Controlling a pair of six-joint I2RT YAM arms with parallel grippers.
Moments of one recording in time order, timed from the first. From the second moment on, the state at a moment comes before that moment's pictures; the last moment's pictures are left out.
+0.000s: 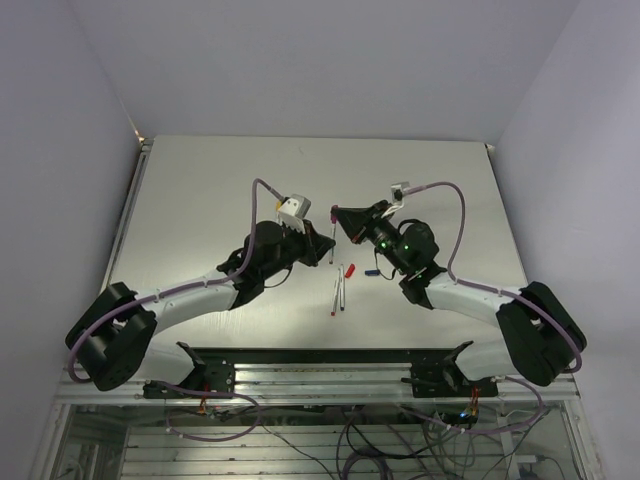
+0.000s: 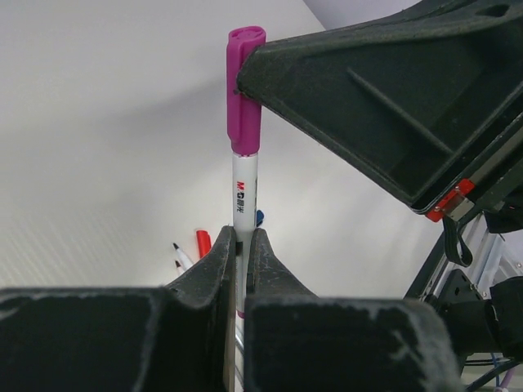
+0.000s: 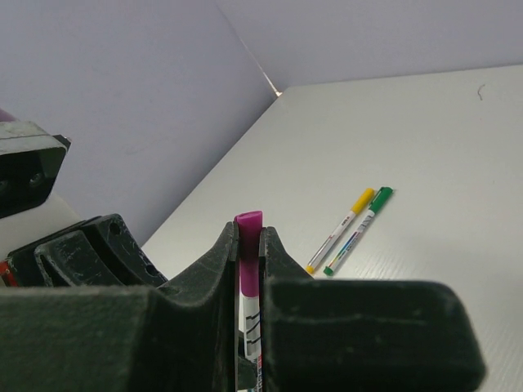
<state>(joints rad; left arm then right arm) -0.78 1.34 0.66 0.54 0.07 -0.48 0.63 1.36 0.54 0.97 -0.09 0.57</state>
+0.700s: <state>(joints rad) -0.75 1.32 0.64 0.54 0.01 -0.48 0.69 1.41 0.67 0.82 -0.01 0.50</state>
